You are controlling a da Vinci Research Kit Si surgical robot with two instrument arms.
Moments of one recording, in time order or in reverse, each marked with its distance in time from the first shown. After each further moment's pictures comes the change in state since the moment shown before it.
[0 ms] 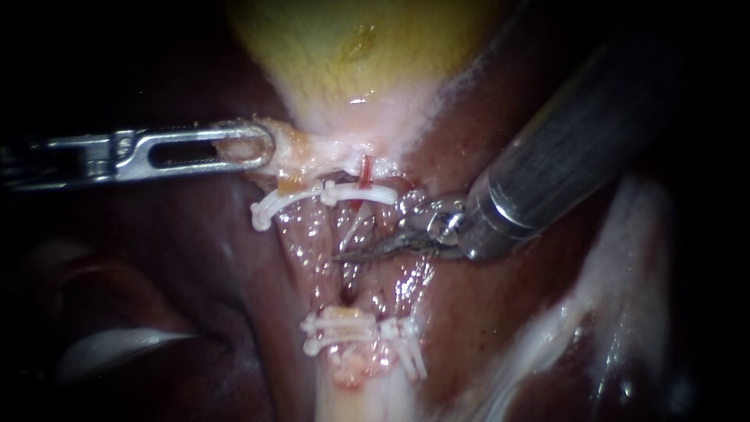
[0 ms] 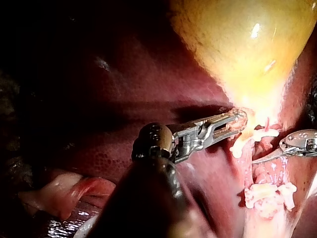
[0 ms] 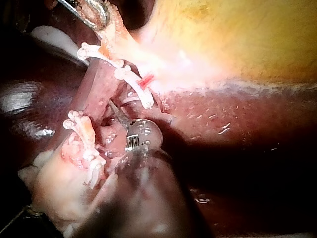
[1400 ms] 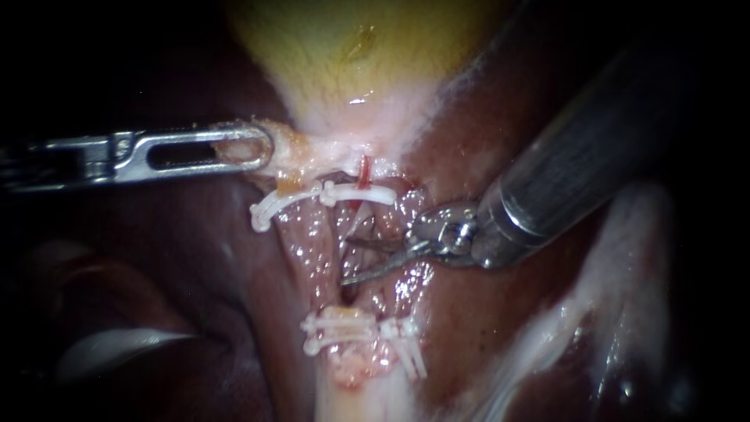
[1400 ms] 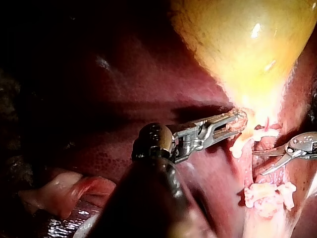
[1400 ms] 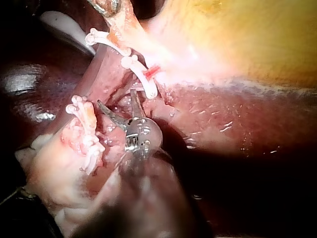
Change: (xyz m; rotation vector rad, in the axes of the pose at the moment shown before) right arm 0.000 -0.001 -0.001 -0.085 0.061 -0.159; left arm 0.000 0.000 0.000 0.002 0.001 -0.002
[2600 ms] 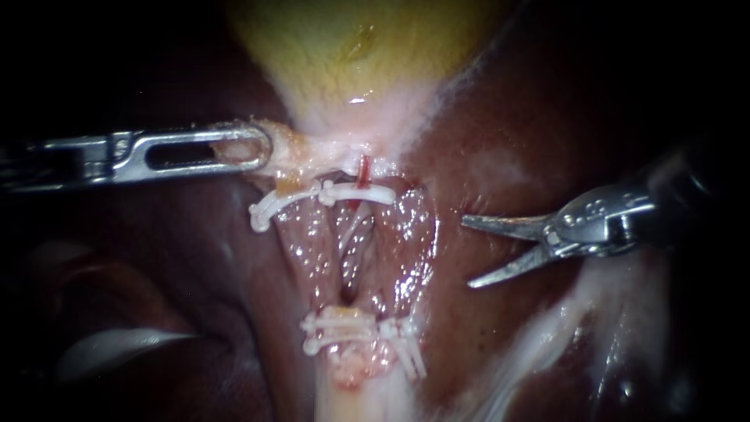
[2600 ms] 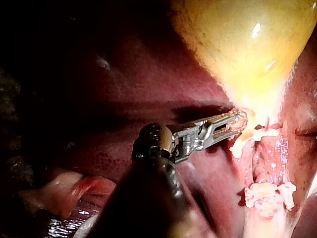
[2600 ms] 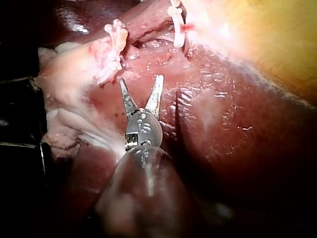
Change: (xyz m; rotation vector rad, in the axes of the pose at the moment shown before) right arm -0.001 -0.005 -0.016 -0.283 0.145 -0.349; left arm 0.000 0.000 0.000 0.001 0.001 0.001
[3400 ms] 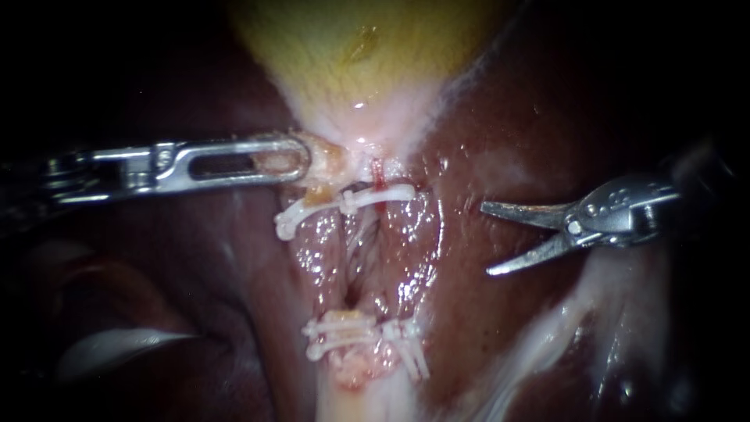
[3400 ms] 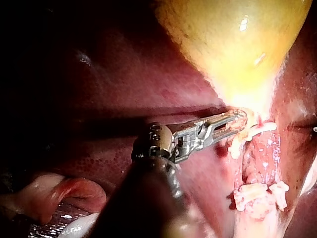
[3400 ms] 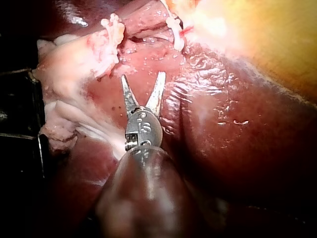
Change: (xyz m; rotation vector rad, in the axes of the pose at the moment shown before) right arm 0.000 0.000 -0.001 0.000 0.019 -0.002; left arm 0.003 0.001 0.007 -0.021 0.015 0.012
